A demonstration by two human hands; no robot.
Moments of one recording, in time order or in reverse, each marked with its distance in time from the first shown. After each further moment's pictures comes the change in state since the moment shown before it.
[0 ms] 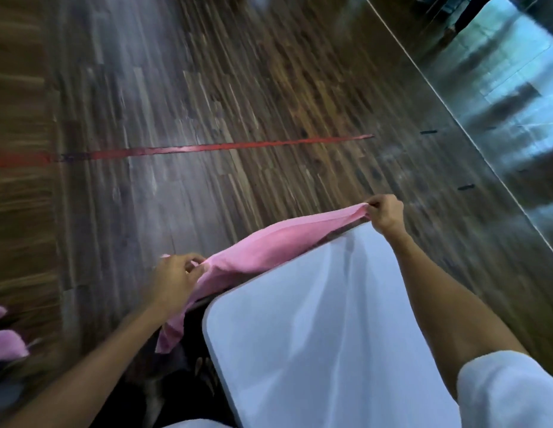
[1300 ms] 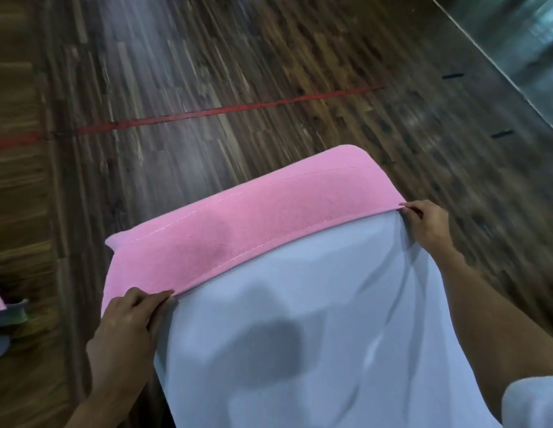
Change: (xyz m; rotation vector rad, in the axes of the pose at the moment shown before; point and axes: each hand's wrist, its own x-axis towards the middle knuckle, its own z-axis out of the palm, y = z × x) left_hand -0.194 0.004 0.168 0.419 0.215 0.047; right_hand -0.066 0.315 0.019 0.089 0.070 -0.123
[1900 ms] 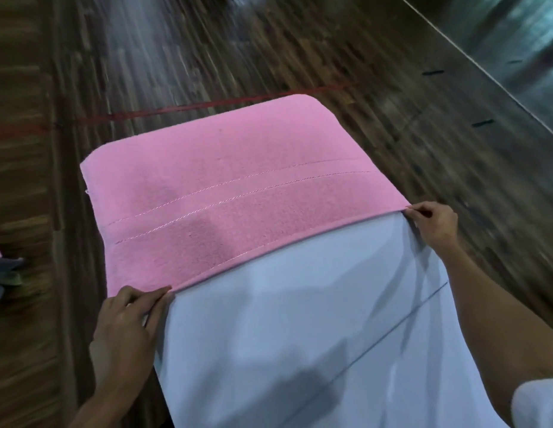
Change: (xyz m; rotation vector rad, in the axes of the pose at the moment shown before) left_hand -0.206 0.064 0.048 -0.130 0.202 -0.019; right_hand -0.163 0.142 -0.066 0.137 0.064 0.154
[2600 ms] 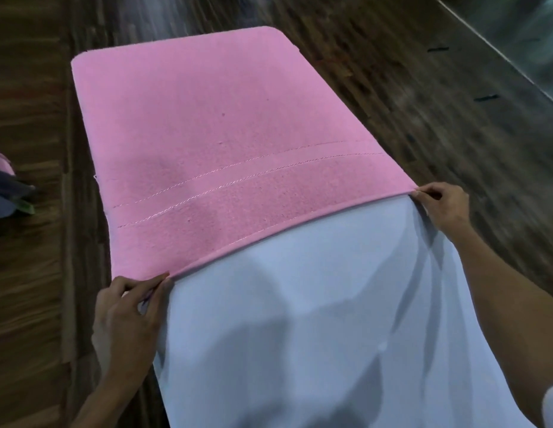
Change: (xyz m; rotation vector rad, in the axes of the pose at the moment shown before) left_hand -0.291 0.084 0.020 -0.040 0.132 -0.150; right_hand -0.157 0.177 -0.120 0.014 -0.040 -0.092
